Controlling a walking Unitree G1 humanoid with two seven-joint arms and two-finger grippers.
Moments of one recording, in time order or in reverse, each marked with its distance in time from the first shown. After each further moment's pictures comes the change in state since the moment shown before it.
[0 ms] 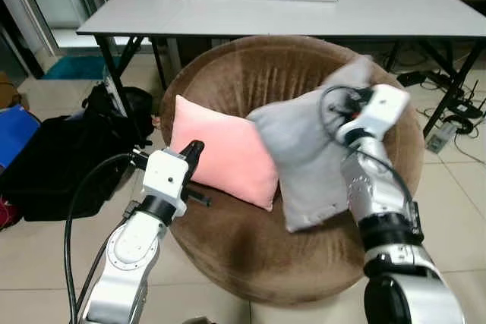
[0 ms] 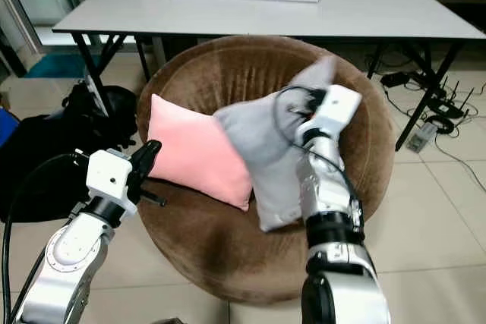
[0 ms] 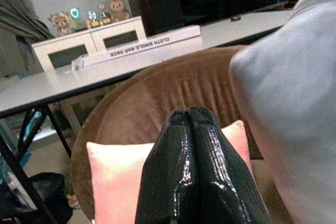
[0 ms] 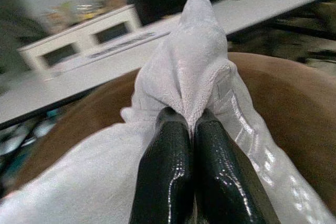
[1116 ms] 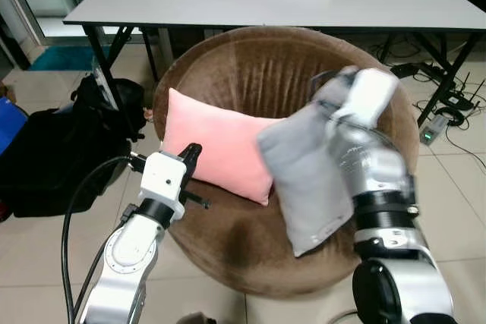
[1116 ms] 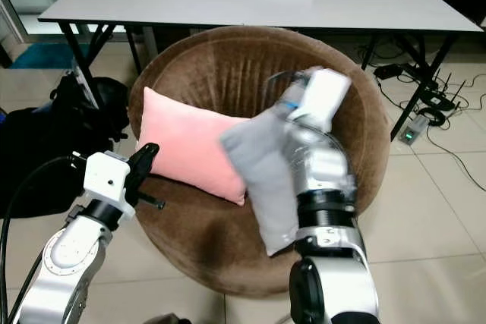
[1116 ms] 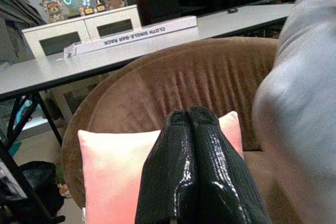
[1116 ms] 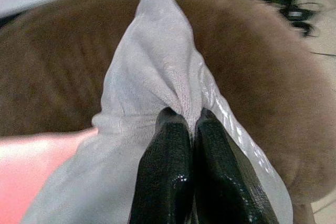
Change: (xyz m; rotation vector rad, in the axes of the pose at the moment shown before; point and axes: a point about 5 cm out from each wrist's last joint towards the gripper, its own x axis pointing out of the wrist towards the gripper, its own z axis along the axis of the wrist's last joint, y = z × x) left arm -0.004 0.000 0.000 -0.009 0.019 0.009; right arm -0.003 0.038 0.001 -0.168 0.311 -0.113
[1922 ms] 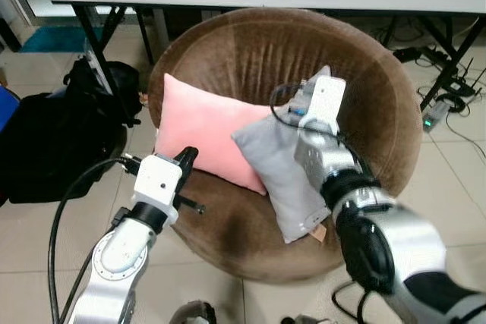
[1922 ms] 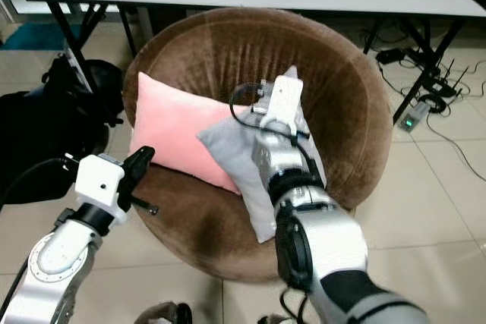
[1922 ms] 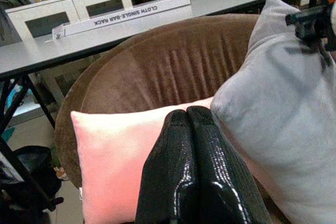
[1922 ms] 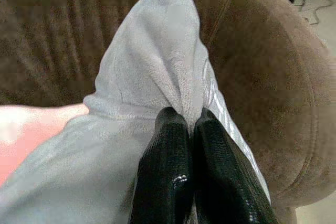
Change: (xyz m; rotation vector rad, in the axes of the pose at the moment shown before) left arm -0.011 0.005 0.009 0.036 0.018 -0.023; right arm 0.017 0.037 -0.013 -0.091 -0.053 -0.078
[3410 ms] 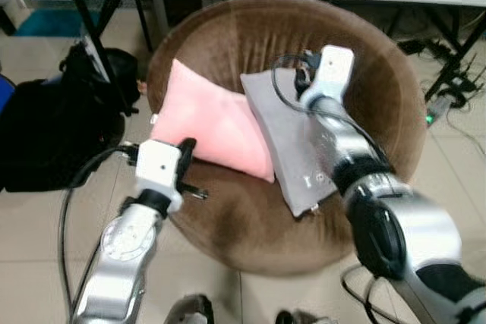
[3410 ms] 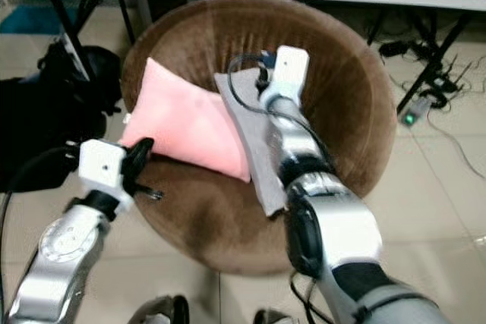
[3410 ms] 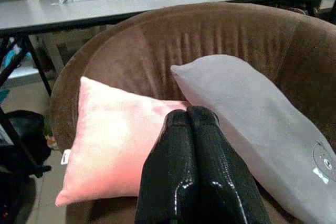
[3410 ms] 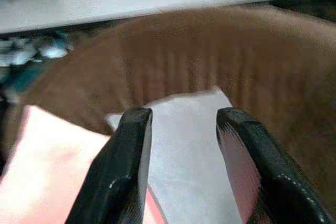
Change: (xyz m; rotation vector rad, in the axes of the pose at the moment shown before) left arm 0.023 0.001 -0.009 -0.120 0.064 0.062; right arm 0.008 -0.015 0.022 0.066 -0.203 0.414
